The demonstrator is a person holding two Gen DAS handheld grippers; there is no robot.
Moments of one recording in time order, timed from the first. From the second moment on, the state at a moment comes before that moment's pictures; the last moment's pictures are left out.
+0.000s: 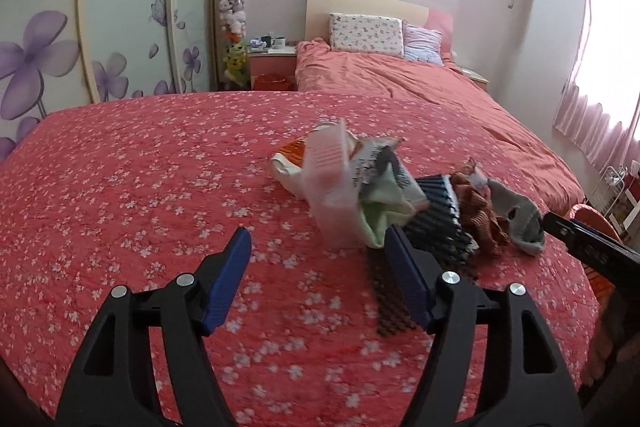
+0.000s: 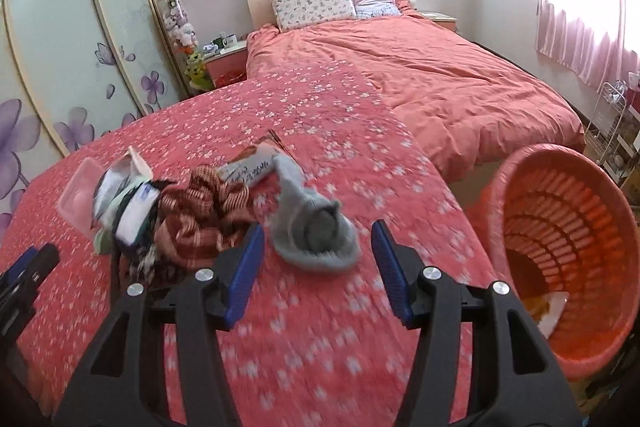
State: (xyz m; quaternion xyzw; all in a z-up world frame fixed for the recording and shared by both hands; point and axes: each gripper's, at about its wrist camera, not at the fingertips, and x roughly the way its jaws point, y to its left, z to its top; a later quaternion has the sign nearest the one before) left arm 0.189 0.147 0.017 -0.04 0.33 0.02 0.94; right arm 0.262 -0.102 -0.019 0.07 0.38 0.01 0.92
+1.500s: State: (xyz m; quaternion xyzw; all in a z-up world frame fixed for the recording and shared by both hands) left arm 0.218 0.194 0.027 -0.08 0.32 0.07 0.94; right arm 0.248 -0.113 -0.046 0.06 0.42 -0.01 0.91
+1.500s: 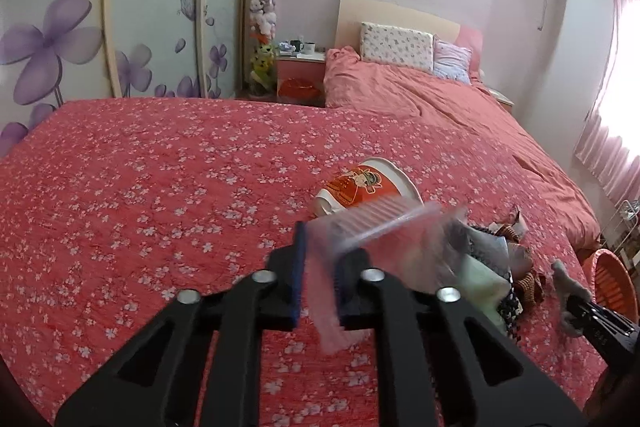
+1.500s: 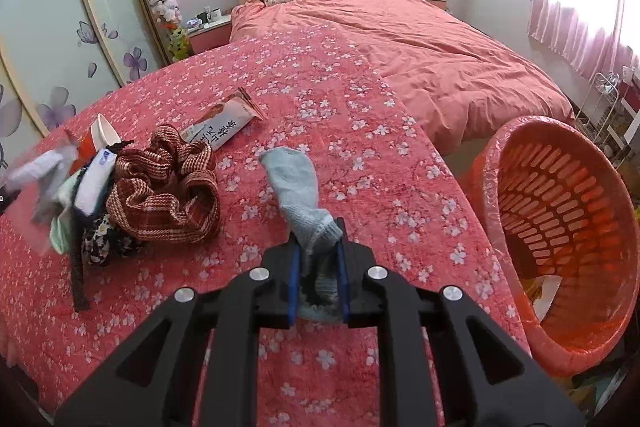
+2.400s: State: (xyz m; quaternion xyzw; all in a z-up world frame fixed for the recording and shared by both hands) left arm 0.180 0.175 0.081 -0.08 0.27 0.06 0.96; right arm 0.179 -0.146 -0.007 0.08 0.37 -0.02 0.92
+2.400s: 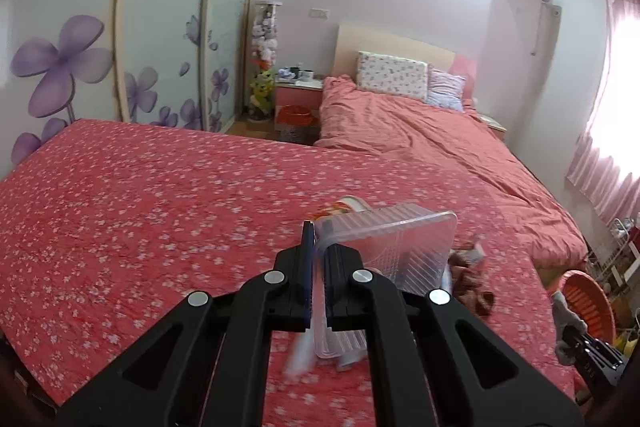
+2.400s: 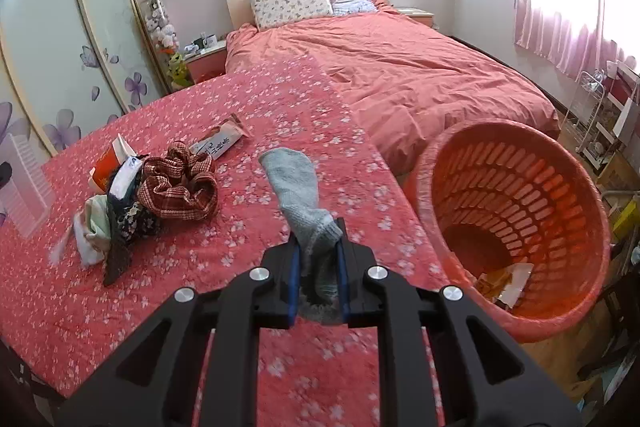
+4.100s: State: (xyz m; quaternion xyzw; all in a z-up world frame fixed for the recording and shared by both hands) left arm 0.191 -0.144 0.020 -0.05 0.35 -0.24 0.90; right arm 0.124 -0.356 -0.023 0.23 0.30 -0.13 0.92
